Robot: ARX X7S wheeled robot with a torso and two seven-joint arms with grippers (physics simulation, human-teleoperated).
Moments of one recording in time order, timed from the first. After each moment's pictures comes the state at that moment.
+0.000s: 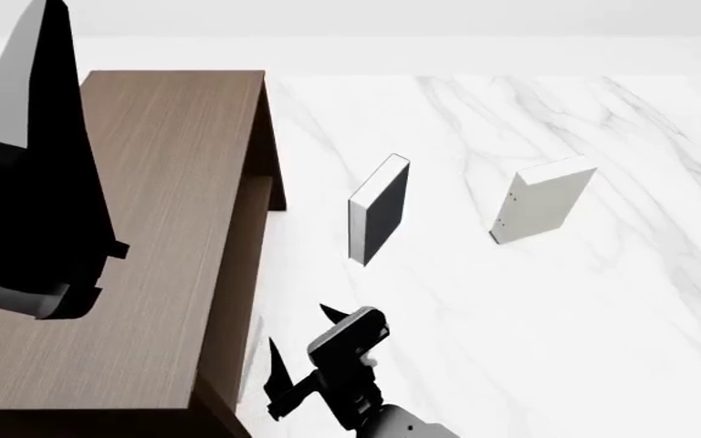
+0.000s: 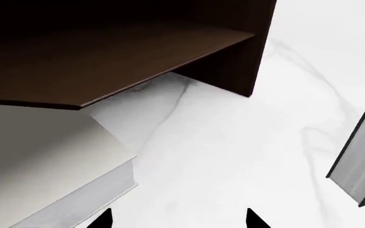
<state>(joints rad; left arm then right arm) -1.25 -0.68 -0.32 1.01 -2.22 -1.25 -1.38 0.72 0.06 -1.46 0.87 0.74 -0.49 0.29</state>
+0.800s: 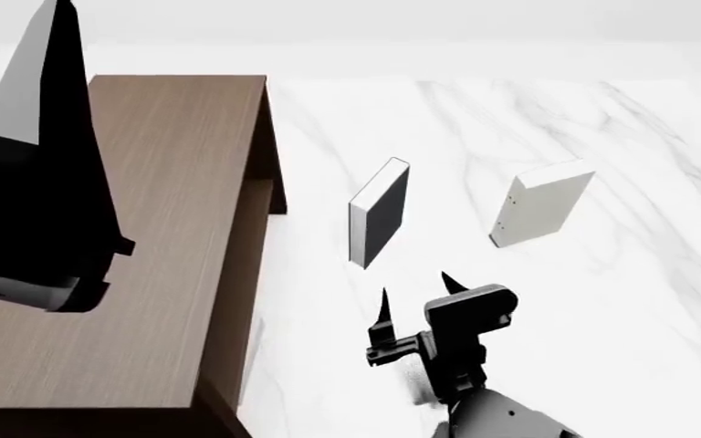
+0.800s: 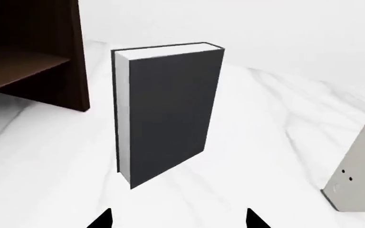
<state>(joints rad) -1.25 -0.68 -0.29 1.00 -2.21 -1.24 -1.39 0.75 0.50 -1.40 0.32 0.81 -0.34 0.67</state>
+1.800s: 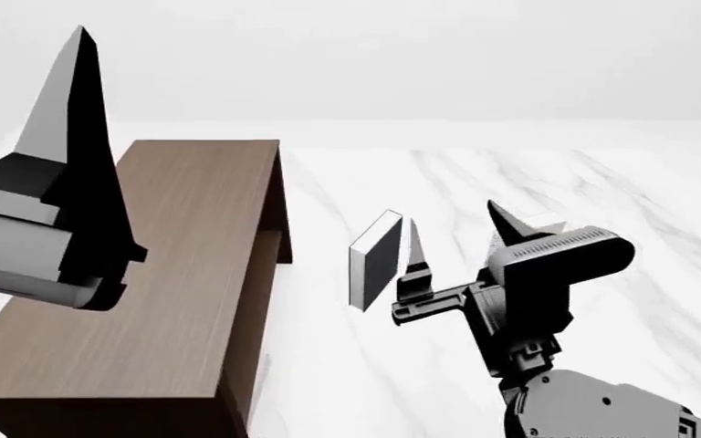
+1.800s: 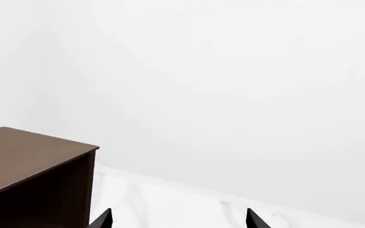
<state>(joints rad) -1.15 -0.62 -0.38 1.00 -2.18 -1.32 -1.34 0.93 0.84 -1.36 -0.36 0.82 -0.14 0.88</state>
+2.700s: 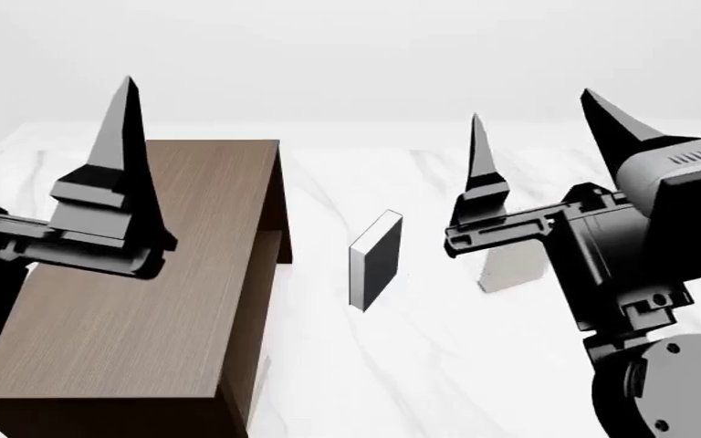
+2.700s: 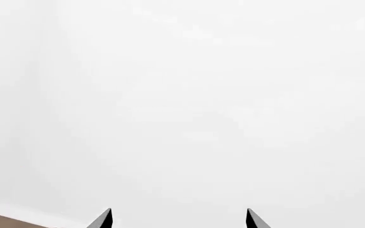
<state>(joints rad) -0.93 -0.40 -0.62 1.04 -1.77 -1.56 -0.90 1.20 1.06 -1.22 -0.69 0.99 0.04 0.97</state>
